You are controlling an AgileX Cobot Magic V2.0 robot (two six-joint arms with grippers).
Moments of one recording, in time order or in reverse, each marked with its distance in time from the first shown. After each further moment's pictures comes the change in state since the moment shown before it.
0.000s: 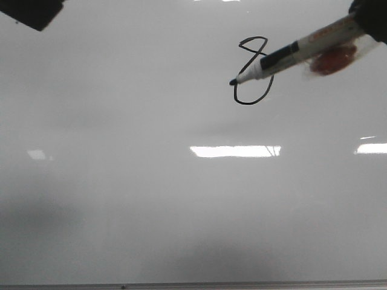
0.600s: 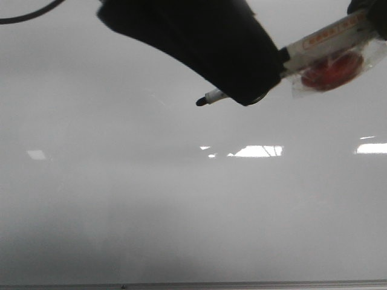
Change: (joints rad) left arm -0.321 0.312 -0.162 -0.071 -0.057 0.088; right arm 0.027 -0.007 0.000 0.110 0.074 -0.121
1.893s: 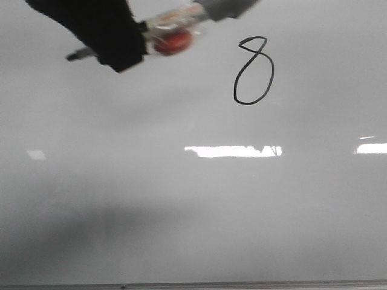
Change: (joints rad) left arm -0.010 -0.101 -0.017 0.718 0.120 -0.750; right arm -0.122 -0.119 -0.018 -0.332 0.058 0.390
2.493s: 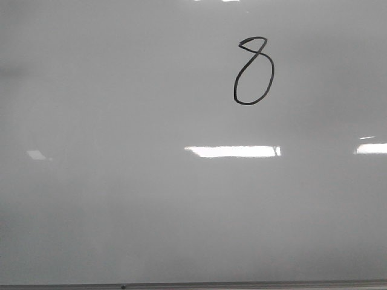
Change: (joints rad) left arm 0.646 -0.252 0.157 -0.047 -0.091 -0.221; right arm -0.047 -0.056 0.000 -0.072 0.016 0.098
